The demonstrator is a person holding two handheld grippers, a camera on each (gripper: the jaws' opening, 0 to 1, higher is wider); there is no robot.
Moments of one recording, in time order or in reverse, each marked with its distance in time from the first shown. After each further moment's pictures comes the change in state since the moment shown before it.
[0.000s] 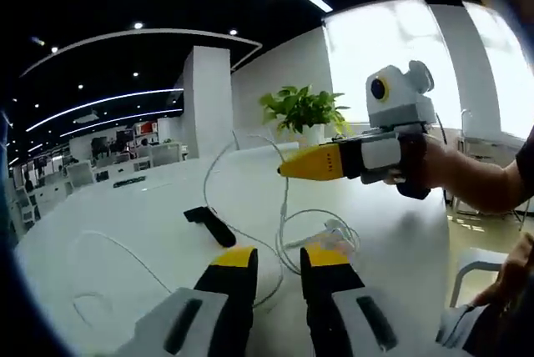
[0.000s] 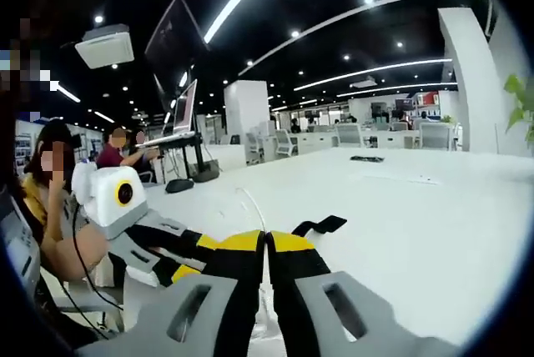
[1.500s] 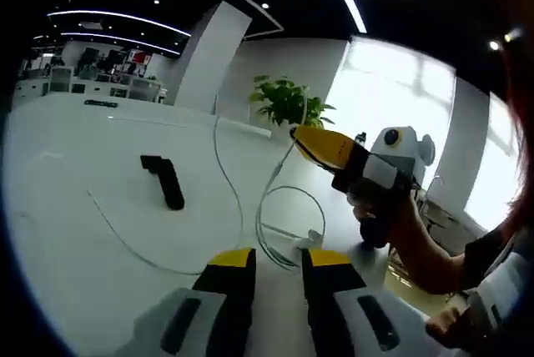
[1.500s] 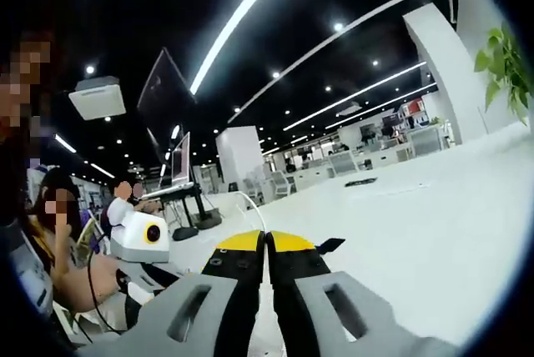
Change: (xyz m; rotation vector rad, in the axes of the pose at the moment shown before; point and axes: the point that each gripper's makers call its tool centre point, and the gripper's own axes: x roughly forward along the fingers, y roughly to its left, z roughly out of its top) left arm 0.001 -0.038 -0.002 -0.405 0.090 -0.250; right arm -0.023 0.003 0.027 0.141 -0.233 -0.015
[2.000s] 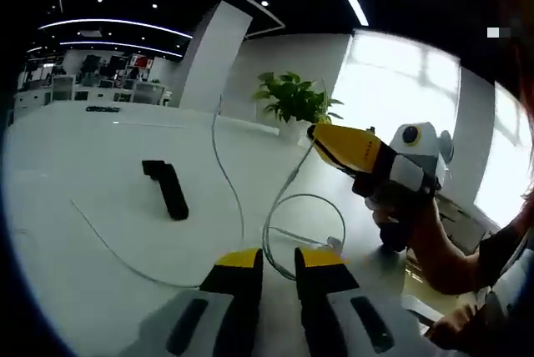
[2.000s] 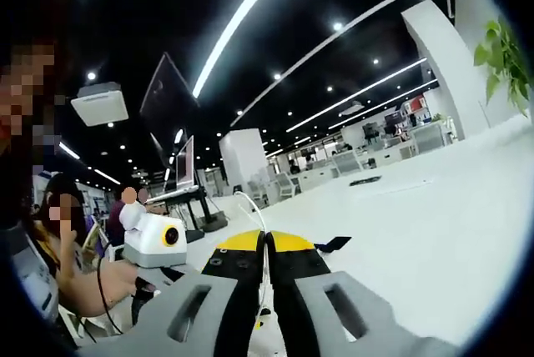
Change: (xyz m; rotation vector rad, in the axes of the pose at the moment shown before) left arm 0.013 0.007 0.001 0.038 0.009 0.055; right arm -0.002 0.006 -0.001 0.025 -0.013 0.019
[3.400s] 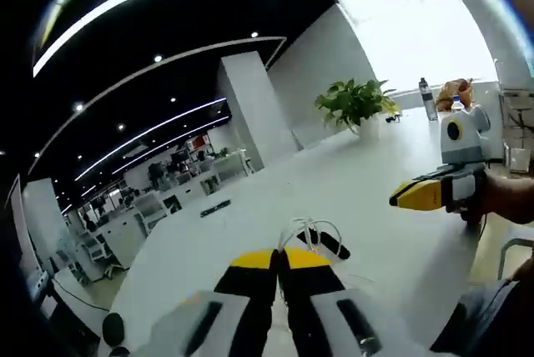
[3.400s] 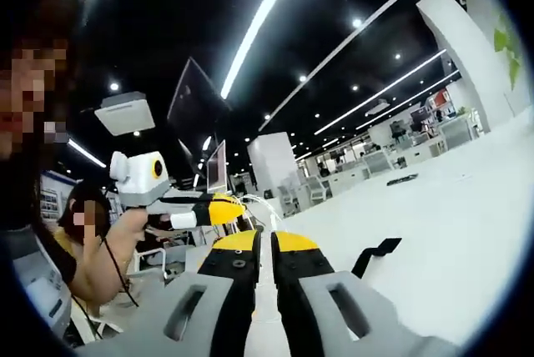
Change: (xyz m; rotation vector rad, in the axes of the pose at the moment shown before) left arm -0.142 0.060 0.122 0.532 -0.114 0.545; right arm 0.023 0.050 0.006 0.040 -0.035 0.157
